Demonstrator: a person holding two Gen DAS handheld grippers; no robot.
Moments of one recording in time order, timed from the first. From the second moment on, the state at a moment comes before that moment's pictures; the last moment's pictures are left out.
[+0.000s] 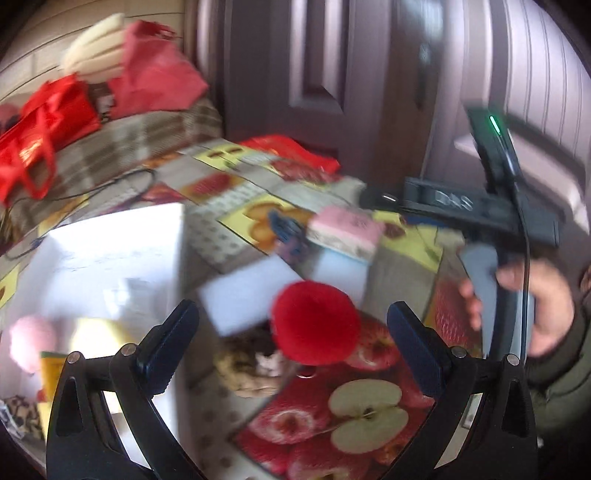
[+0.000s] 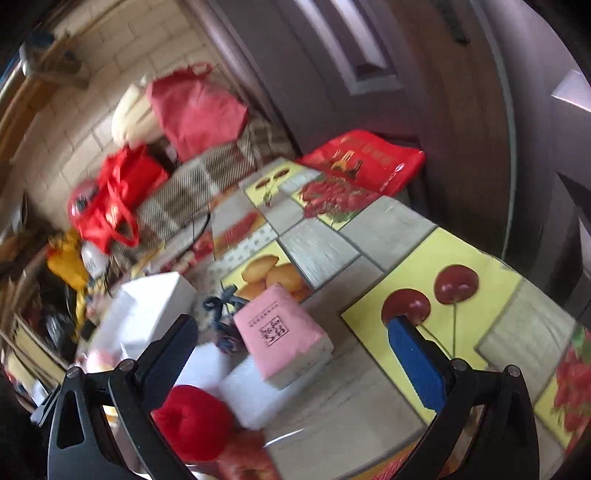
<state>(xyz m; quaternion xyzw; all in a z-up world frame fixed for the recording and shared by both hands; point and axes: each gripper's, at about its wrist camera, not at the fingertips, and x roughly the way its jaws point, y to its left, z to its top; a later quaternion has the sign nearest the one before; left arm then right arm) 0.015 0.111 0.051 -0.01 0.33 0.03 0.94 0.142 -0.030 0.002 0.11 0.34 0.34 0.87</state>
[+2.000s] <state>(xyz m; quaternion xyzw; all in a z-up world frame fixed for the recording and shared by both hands) -0.124 0.219 0.179 -0.09 0.05 0.24 0.96 -0.015 0.011 0.180 0.20 0.00 0.56 0.81</state>
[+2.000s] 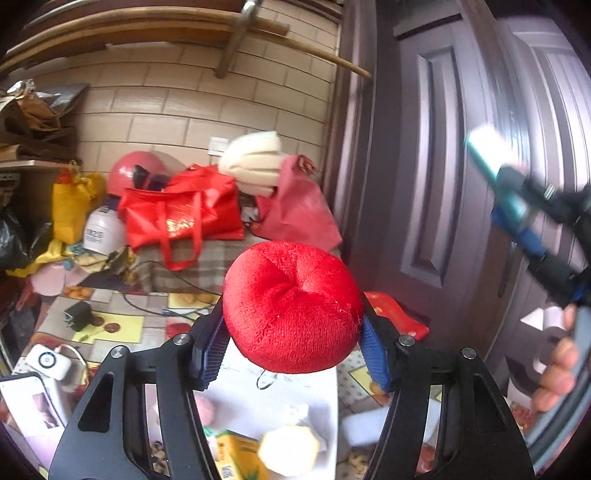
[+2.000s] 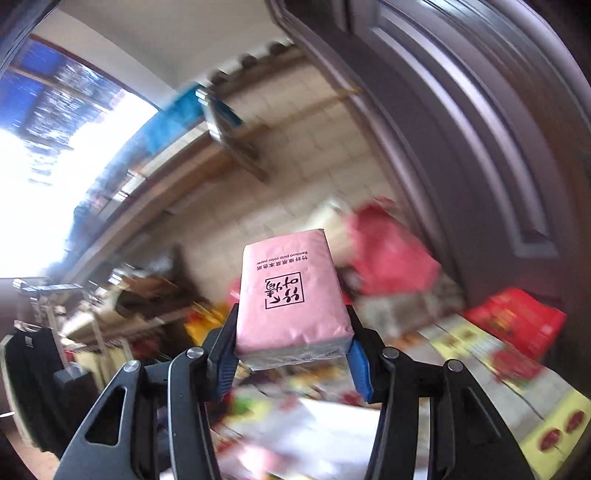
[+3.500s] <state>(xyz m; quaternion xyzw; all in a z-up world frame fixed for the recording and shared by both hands) -0.087 0.292 0.132 -0.11 0.16 0.33 0.92 0.016 0.134 0.112 0.04 0.14 0.55 0.82</state>
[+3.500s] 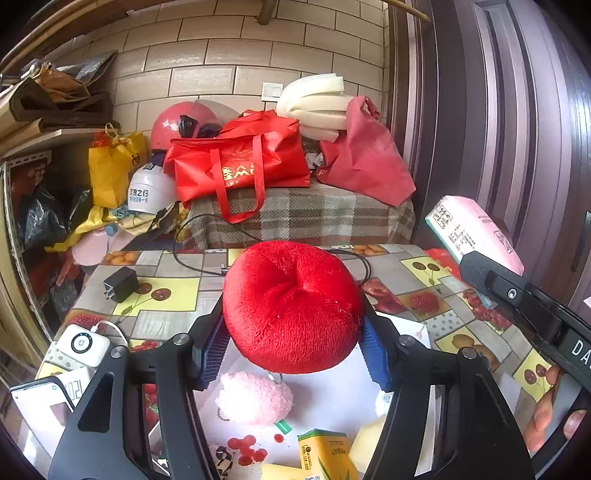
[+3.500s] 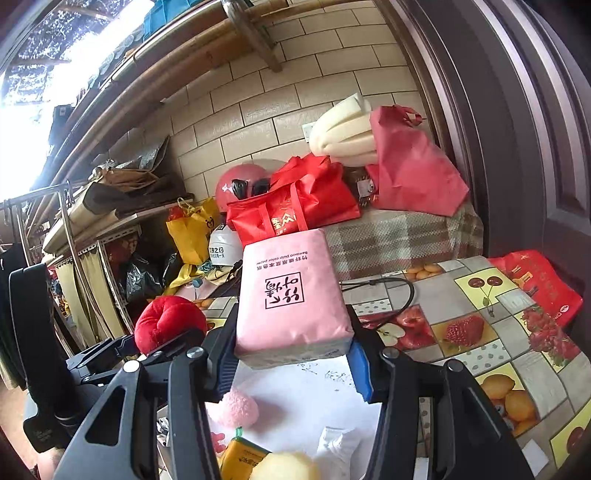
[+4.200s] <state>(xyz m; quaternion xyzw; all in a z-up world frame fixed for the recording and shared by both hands) -0.063 0.316 0.091 -0.14 0.22 0.33 0.91 0.039 0.172 0.066 0.02 0.26 0.56 0.79</state>
